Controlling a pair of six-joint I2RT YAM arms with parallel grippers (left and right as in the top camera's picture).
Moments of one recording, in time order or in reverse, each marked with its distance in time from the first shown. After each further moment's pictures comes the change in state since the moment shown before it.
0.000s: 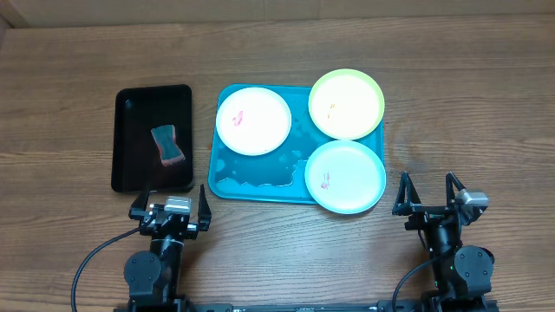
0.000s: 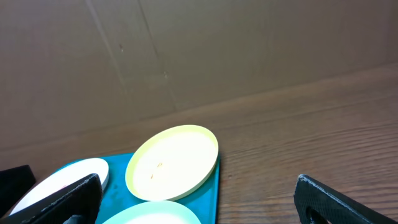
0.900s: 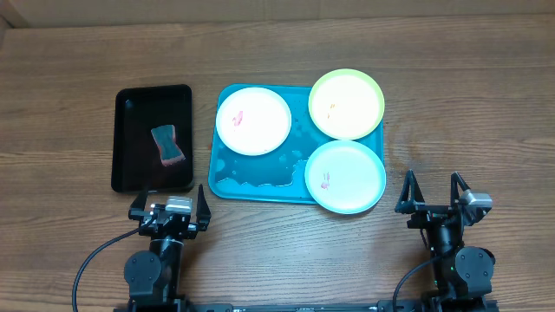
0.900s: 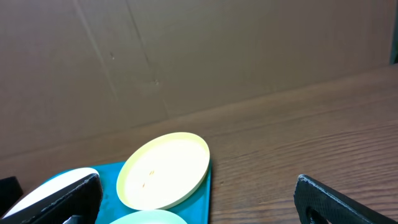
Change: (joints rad) left arm 0.000 0.000 0.000 -0.003 -0.021 0.042; right arm 0.000 0.000 0.000 0.017 0.043 0.000
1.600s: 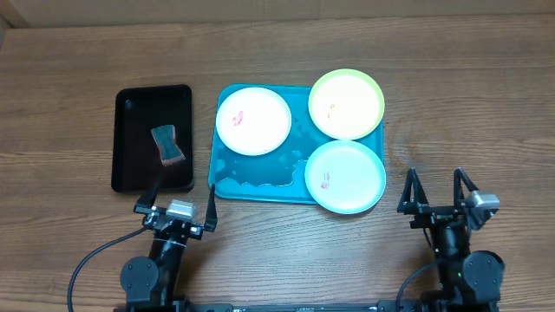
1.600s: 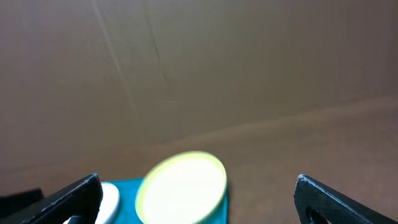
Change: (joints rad) left arm 0.000 0.001 0.030 0.065 0.177 -0.108; right arm 0.000 0.000 0.072 0.013 -0.050 0.000
